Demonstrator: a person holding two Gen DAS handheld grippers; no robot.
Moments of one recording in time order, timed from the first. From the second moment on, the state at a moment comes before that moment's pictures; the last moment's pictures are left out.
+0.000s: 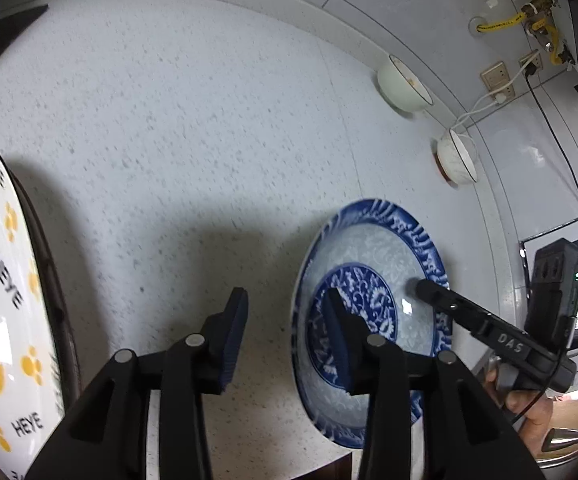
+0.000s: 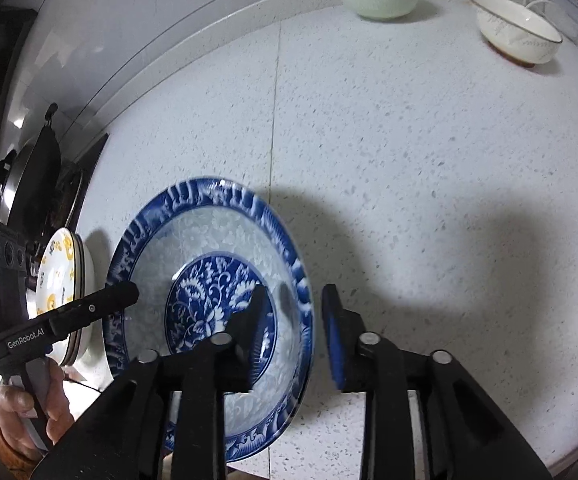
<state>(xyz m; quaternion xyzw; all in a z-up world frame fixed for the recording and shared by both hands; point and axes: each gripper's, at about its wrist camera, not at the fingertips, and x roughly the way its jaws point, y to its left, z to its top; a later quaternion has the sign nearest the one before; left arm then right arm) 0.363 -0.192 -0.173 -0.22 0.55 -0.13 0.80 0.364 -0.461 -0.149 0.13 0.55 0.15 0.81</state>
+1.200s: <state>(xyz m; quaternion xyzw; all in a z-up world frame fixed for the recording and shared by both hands) 0.553 -0.432 -0.108 -0.23 0.54 -0.21 0.78 0.489 -0.687 -0.066 0.15 0.45 -0.01 0.88</state>
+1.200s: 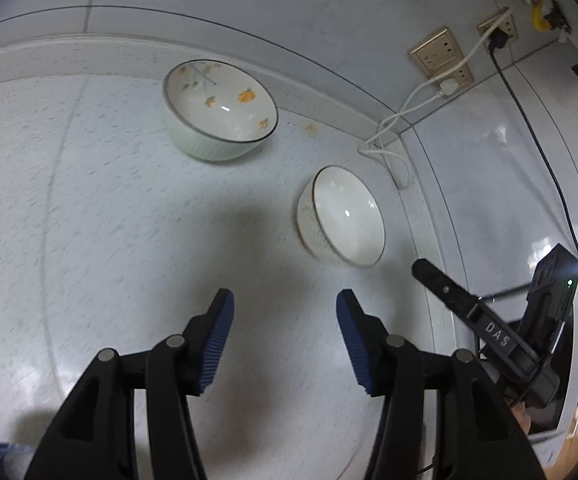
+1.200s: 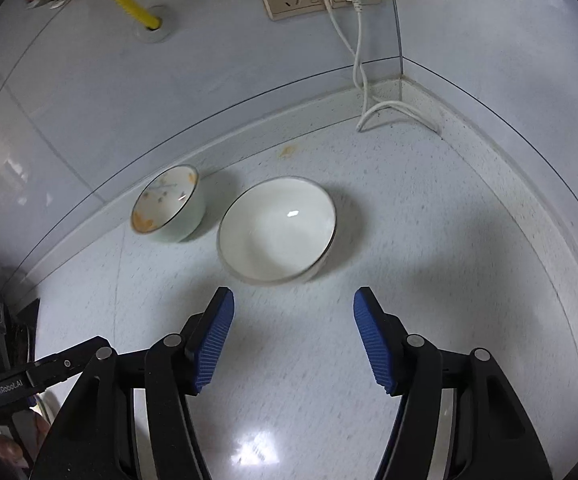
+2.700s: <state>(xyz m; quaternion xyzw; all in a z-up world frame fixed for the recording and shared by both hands) 0.618 -0.483 -0.167 -0.24 0.60 -0.23 0.73 0.568 -0.700 -0.131 0.16 0.54 0.05 0.82</state>
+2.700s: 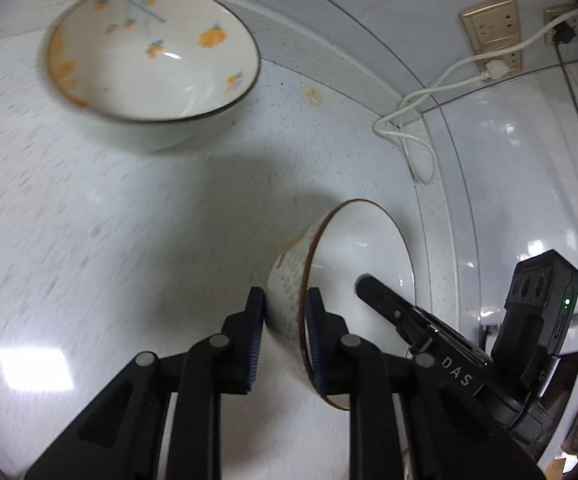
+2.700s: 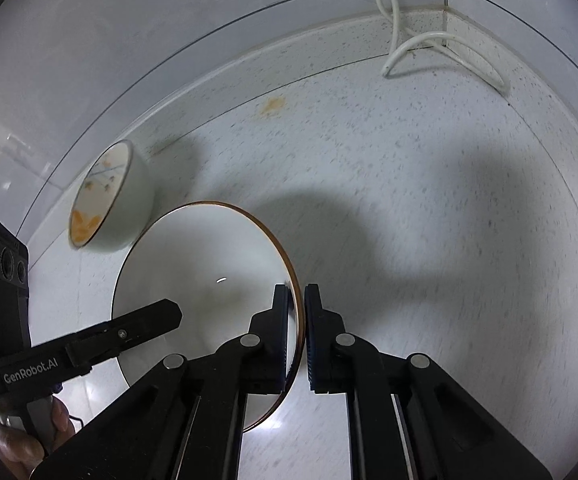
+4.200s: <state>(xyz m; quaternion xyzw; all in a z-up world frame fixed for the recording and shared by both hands) 0.368 -0.203 -0.170 -0.22 0.59 -0.19 0.75 0.331 -0.432 -0.139 0.12 0.58 0.10 0.80</state>
